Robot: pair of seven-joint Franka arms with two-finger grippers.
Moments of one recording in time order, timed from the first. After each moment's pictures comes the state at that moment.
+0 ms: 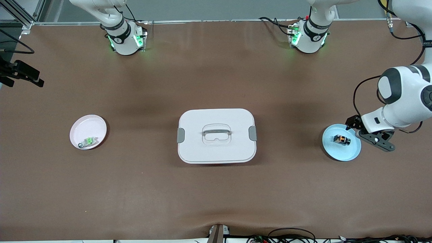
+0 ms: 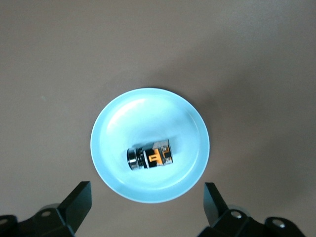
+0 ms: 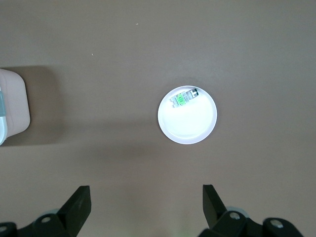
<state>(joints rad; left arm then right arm) 0.10 0.29 -0.03 -1.95 0.03 2.25 0.63 -0.04 -0.05 -0.05 -1.58 0.02 1.52 -0.05</state>
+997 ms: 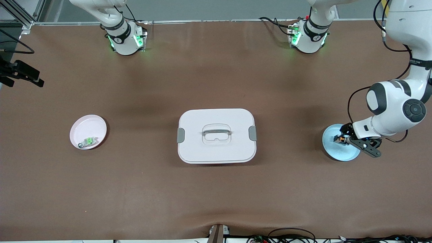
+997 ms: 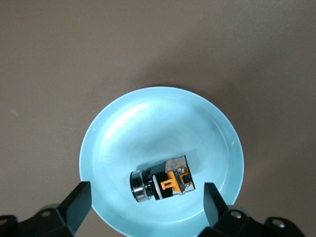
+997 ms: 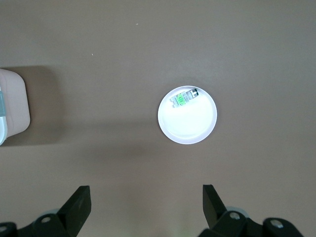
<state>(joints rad) 0.14 0.43 -0.03 -1.99 0.01 2.44 0.73 -0.04 -0.05 -0.05 -1.58 0.02 1.52 -0.05</state>
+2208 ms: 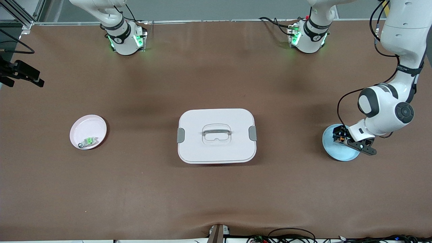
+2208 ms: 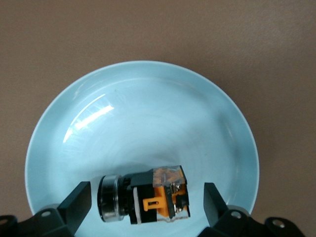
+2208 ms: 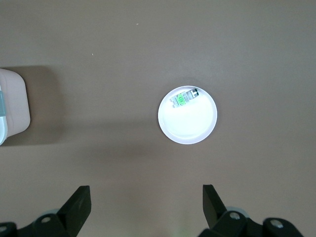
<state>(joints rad) 0.16 0.51 -0.03 -2.04 -0.10 2.56 0.64 -0.04 -0.05 -0.04 -1.58 0.02 1.52 -0.05</state>
